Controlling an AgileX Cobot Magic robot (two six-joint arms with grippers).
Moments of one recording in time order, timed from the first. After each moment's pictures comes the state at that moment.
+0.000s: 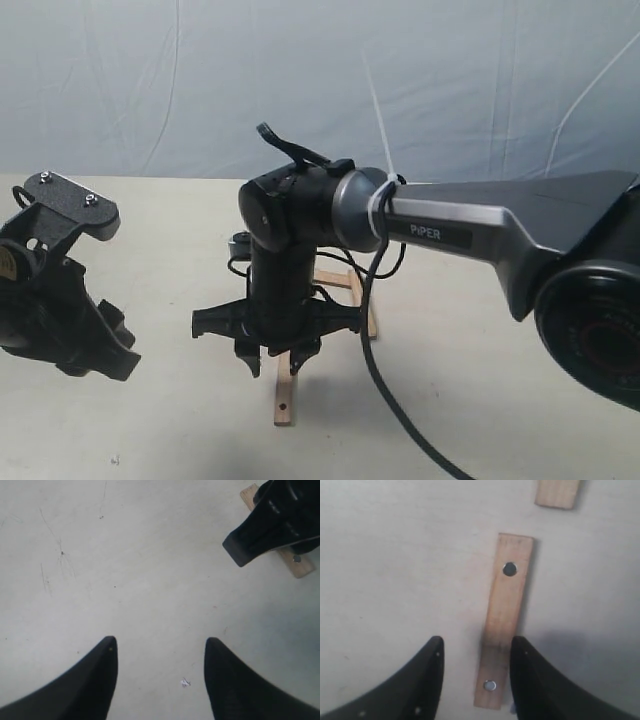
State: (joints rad) left arm -0.40 1.27 -0.74 -0.01 0.59 0.17; right arm 0.84 2.29 -1.80 0.06 1.05 0.65
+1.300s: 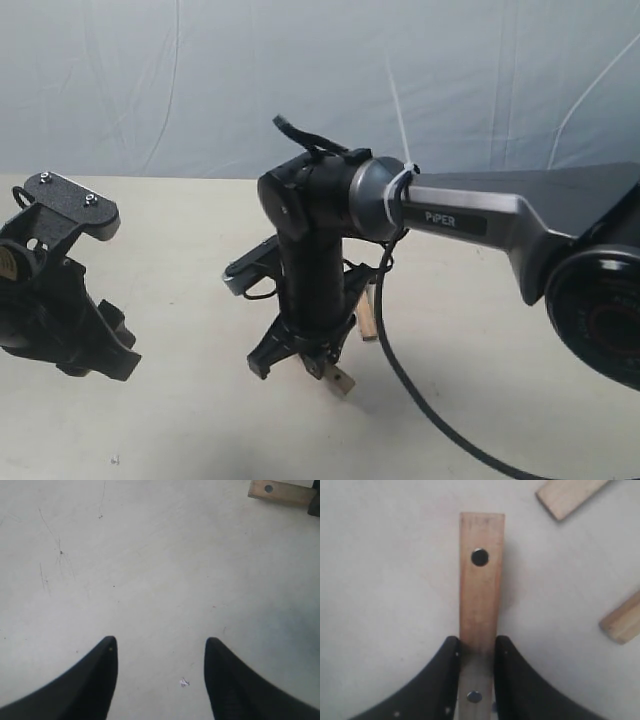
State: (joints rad) left arm -0.40 1.27 -0.74 -0.02 0.59 0.17; right arm 0.79 2.29 -1.80 -0.03 1.20 -0.07
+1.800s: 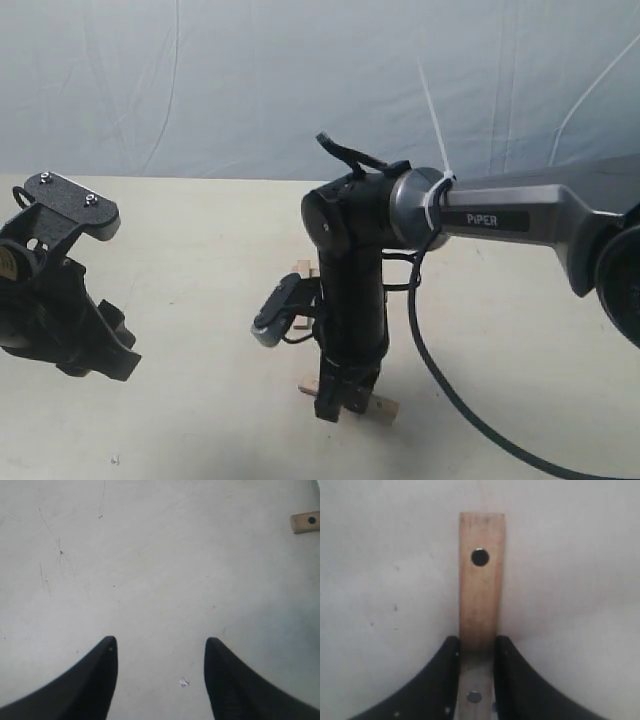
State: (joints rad) left arm -0.40 1.27 -0.74 -0.02 0.59 0.17; right arm 0.75 2.22 -1.58 0.01 1.15 -0.51
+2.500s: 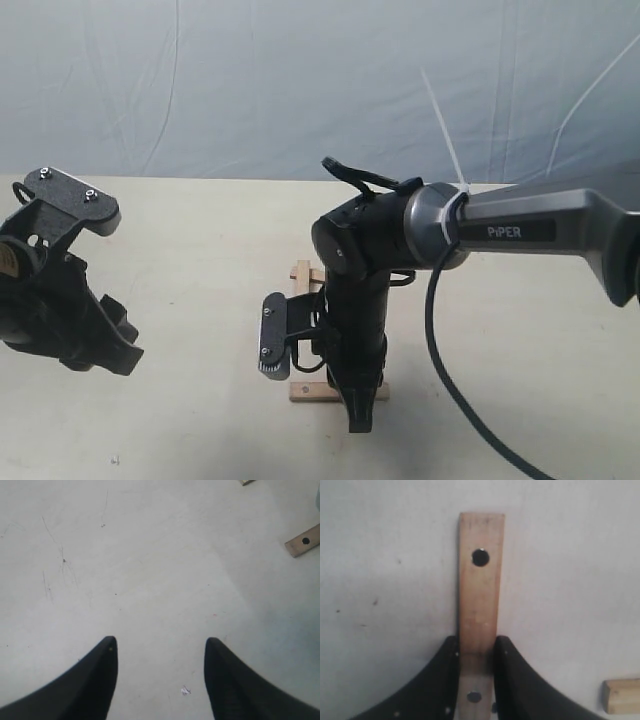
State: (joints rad) left arm -0.40 1.27 -0.74 -0.02 0.57 0.17; right arm 0.76 2.16 -1.45 -0.04 0.91 -0.87
